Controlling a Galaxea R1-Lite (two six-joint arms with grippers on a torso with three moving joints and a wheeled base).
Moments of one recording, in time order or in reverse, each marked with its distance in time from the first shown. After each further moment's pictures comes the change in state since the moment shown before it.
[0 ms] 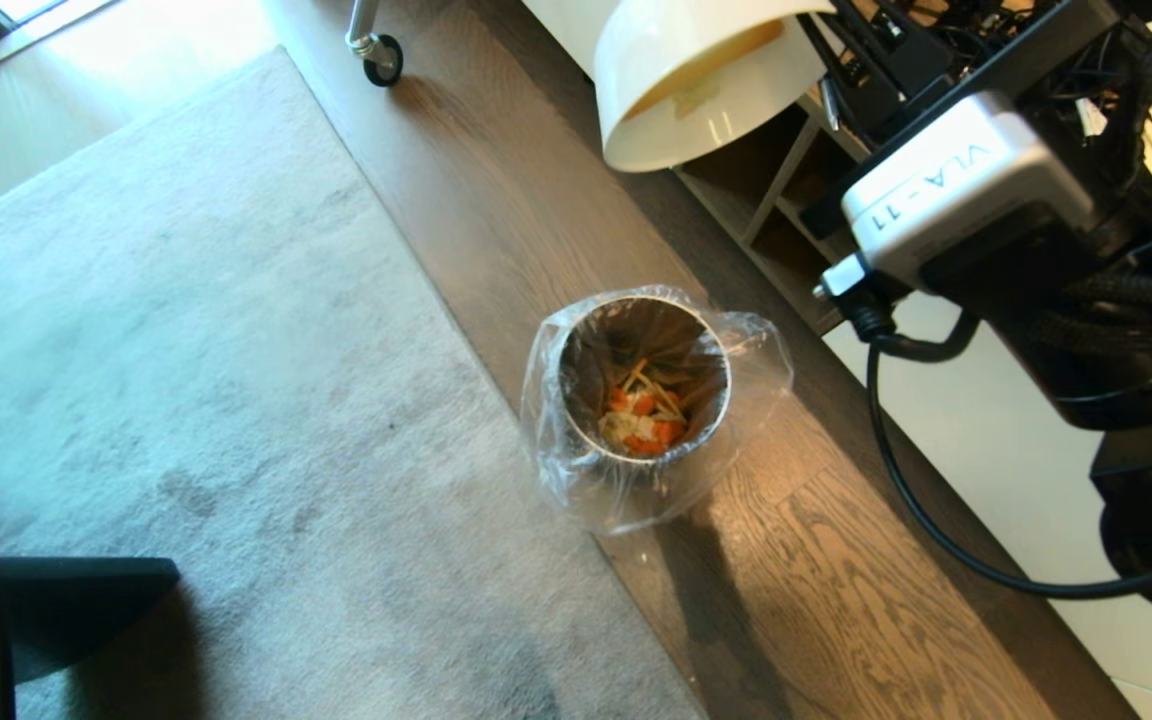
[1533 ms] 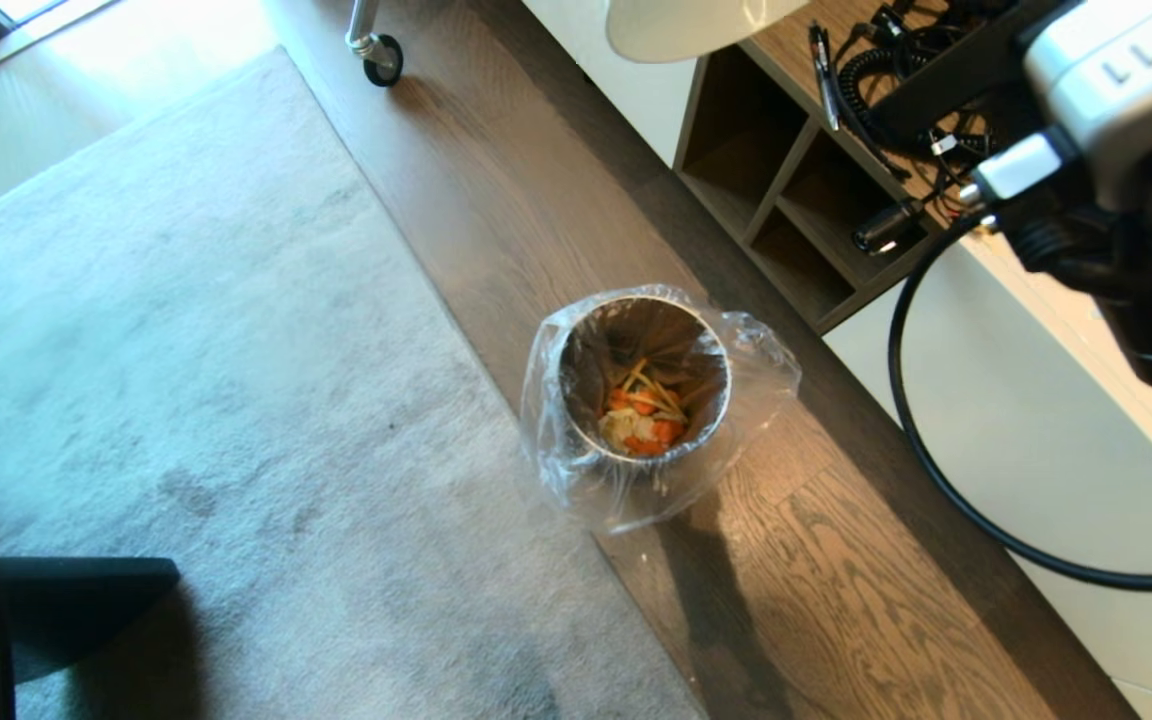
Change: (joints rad) left arm 0.000 0.000 0.000 0.000 0.000 0.000; right arm 0.047 -0.057 -0.061 0.000 0.039 0.041
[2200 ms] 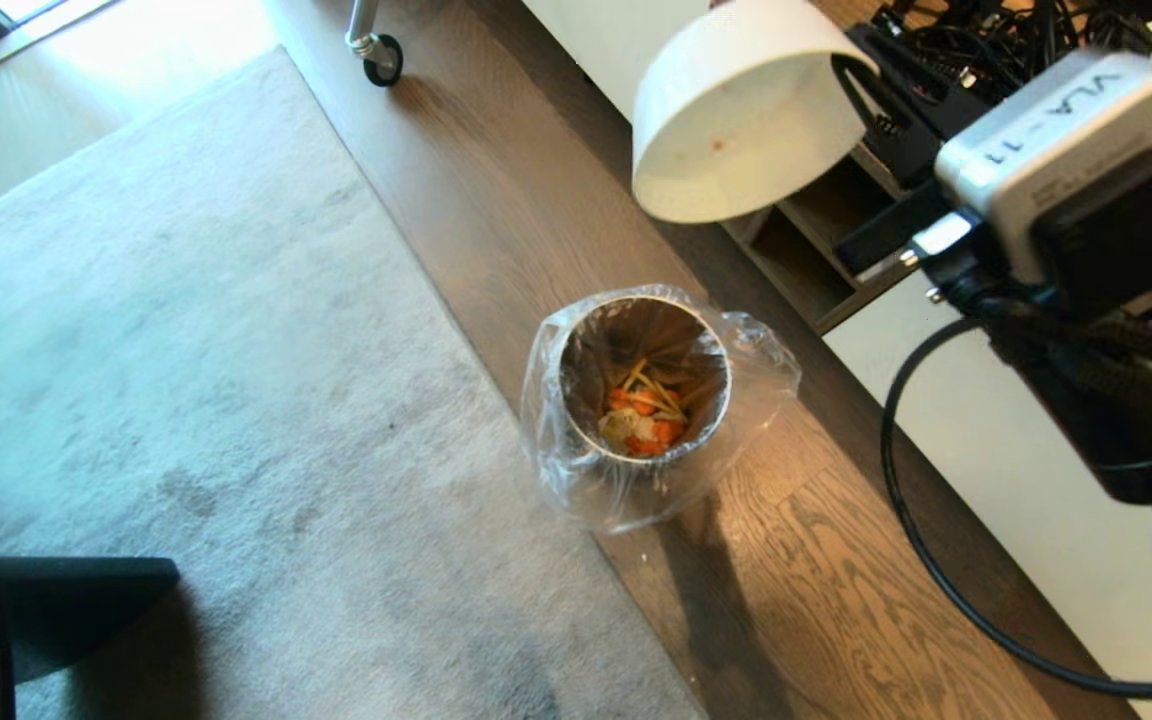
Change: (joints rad) left arm 0.000 0.000 0.000 0.000 0.000 0.000; right arm -0.003 -0.012 0.212 0.016 -0.315 0.224
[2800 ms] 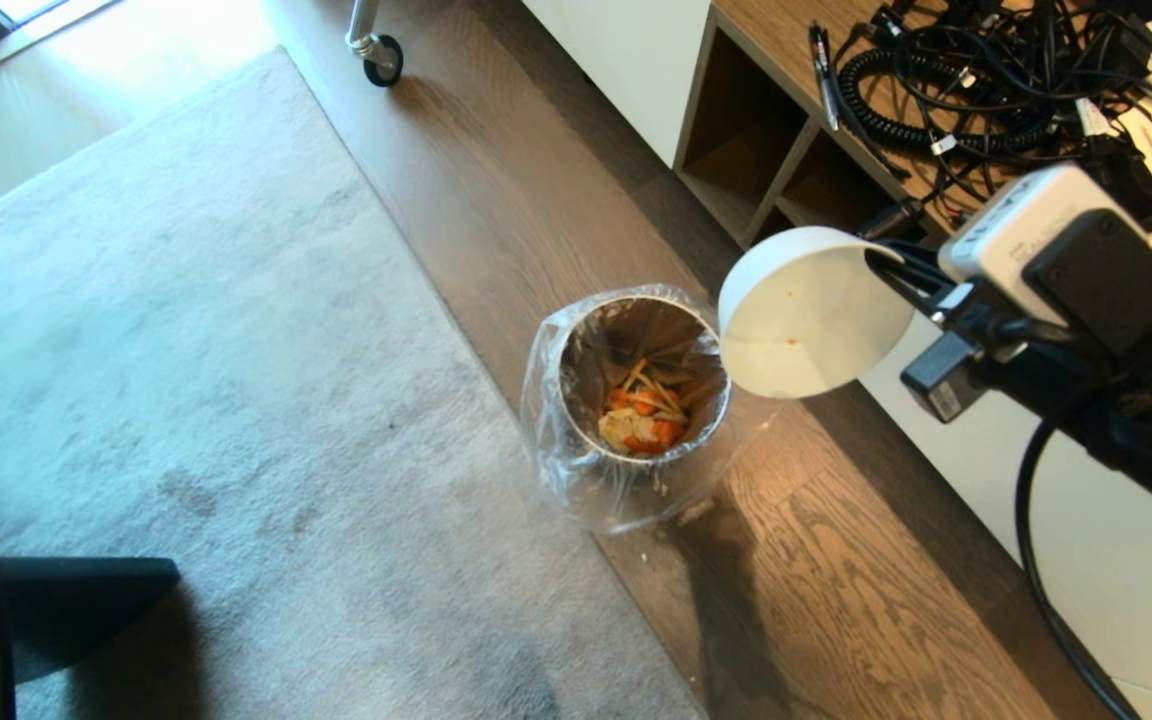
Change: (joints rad) left arm 0.000 0.000 0.000 0.000 0.000 0.000; right arm -0.059 -0.229 0.071 0.689 -0.216 0.245
